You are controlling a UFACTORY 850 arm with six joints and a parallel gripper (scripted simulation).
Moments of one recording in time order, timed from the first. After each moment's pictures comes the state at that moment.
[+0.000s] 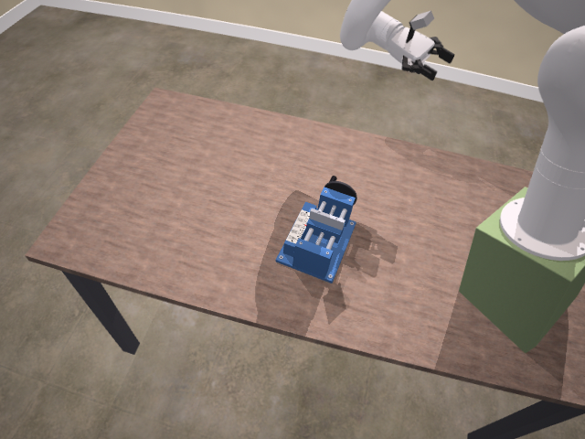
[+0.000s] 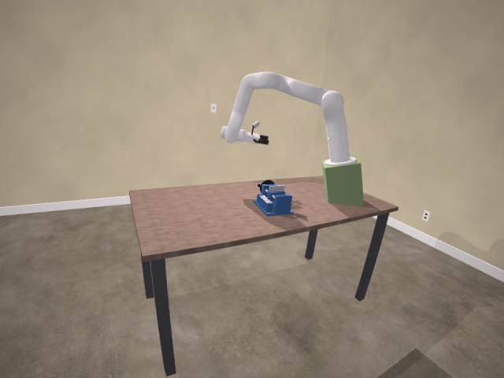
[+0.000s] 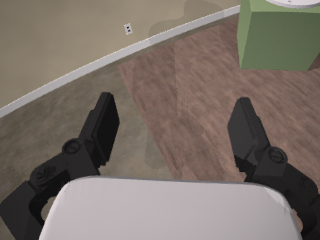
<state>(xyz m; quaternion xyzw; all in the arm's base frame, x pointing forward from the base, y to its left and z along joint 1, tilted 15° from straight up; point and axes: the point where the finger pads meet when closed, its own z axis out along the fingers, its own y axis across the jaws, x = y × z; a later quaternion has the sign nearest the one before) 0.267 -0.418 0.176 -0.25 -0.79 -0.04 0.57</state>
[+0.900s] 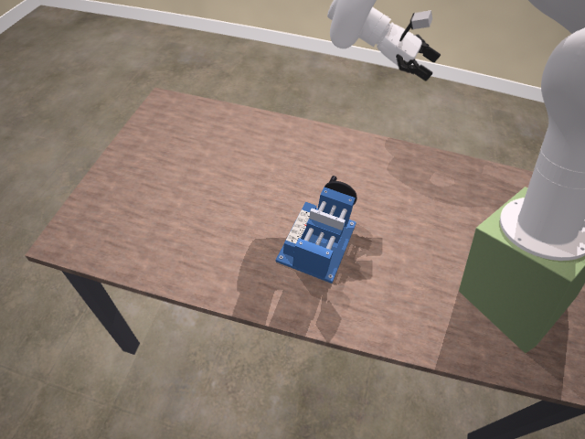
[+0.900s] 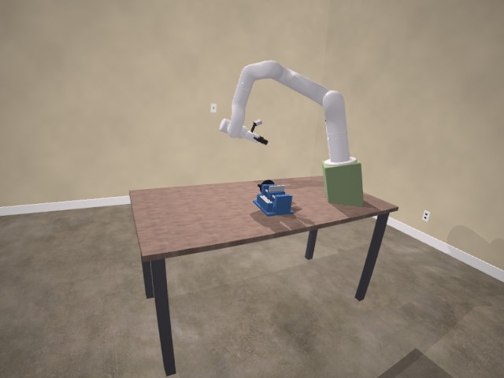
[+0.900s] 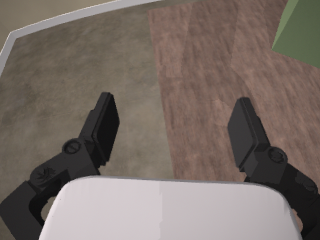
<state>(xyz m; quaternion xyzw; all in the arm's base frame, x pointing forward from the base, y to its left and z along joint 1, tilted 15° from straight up) 0.293 -0.410 0.178 -0.11 -0.86 0.05 0.49</state>
